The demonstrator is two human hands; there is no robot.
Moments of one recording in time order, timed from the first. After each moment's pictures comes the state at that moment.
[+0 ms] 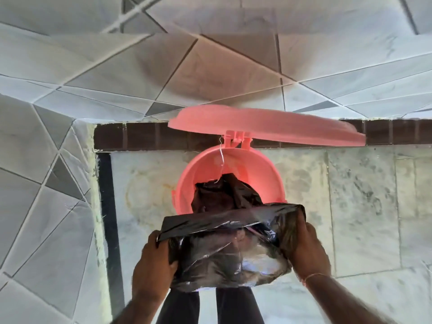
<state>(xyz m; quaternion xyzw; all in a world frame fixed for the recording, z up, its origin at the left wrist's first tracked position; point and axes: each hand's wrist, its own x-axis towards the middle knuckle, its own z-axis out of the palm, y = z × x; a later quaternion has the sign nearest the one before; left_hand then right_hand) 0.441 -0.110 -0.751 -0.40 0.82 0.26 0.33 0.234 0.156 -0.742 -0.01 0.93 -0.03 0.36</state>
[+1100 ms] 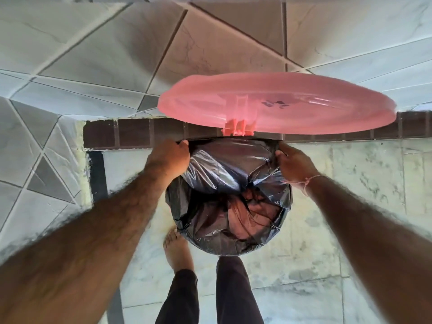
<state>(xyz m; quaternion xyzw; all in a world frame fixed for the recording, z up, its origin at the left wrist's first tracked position) 0.220 -0.211 -0.768 -0.46 0.78 0.32 0.28 0.085 0.032 -0.762 -0.02 0.90 -0.19 0.40</state>
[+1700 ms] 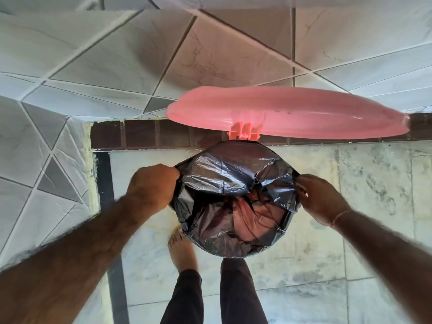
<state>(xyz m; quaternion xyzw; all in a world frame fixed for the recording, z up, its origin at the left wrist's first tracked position) 0.278 -0.222 -0.743 -0.19 0.91 0.13 0.36 0.105 0.110 -0.770 -0.35 0.88 -0.04 0.32</state>
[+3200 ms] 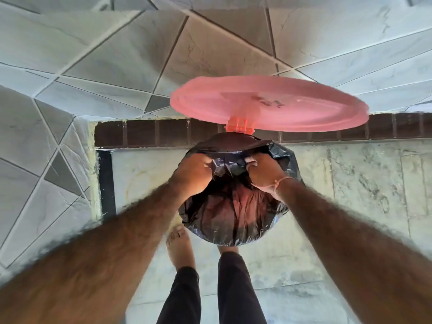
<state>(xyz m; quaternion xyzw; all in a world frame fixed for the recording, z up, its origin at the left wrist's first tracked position) 0.245 -0.155 -0.741 -0.34 0.80 0.42 0.24 0.138 -0.003 -0.743 -0.10 0.87 -0.14 0.45</state>
